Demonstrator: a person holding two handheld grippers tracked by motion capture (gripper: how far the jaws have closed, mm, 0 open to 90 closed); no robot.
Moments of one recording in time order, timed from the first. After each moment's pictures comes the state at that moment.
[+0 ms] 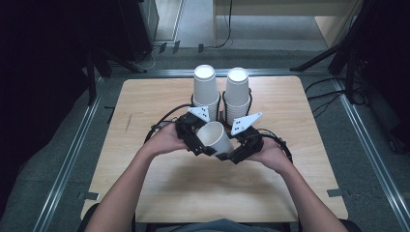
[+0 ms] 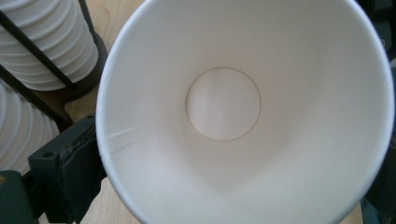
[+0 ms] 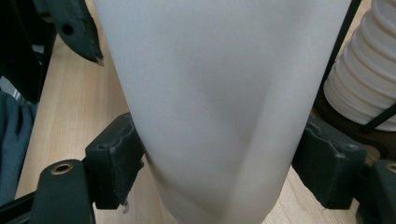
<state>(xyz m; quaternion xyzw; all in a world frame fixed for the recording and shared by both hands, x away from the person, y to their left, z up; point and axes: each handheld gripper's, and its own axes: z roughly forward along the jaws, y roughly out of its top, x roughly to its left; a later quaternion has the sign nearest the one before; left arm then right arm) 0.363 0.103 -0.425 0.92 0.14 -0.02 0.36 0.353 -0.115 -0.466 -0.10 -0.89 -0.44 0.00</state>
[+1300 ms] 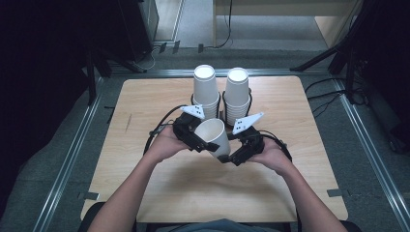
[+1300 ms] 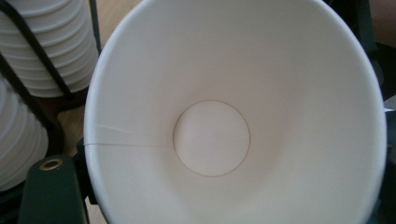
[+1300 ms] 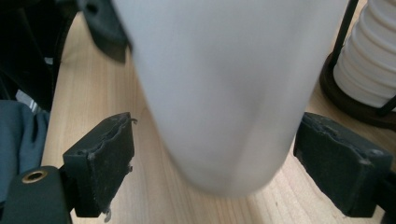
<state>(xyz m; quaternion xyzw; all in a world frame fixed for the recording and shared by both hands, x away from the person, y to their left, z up) 0.361 0.114 -0.429 0.89 0.19 -0.04 0.42 0.353 -0.119 -0.470 -0.14 -0.89 -0.44 0.03</state>
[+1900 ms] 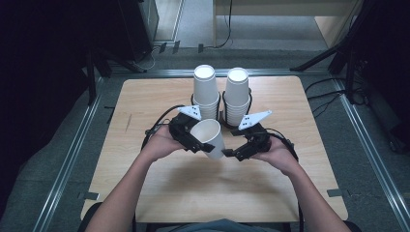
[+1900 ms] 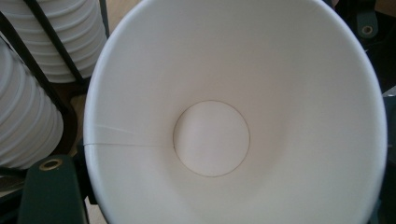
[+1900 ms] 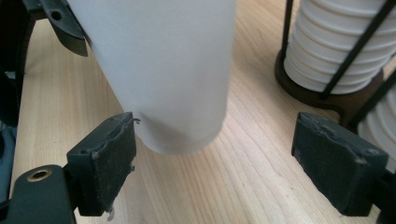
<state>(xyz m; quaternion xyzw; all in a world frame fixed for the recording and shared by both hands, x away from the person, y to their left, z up) 0.359 0.121 -0.429 0.90 0.18 -0.03 0.40 0.353 -0.134 -0.462 -0.19 -0.88 -0.43 -0.01</state>
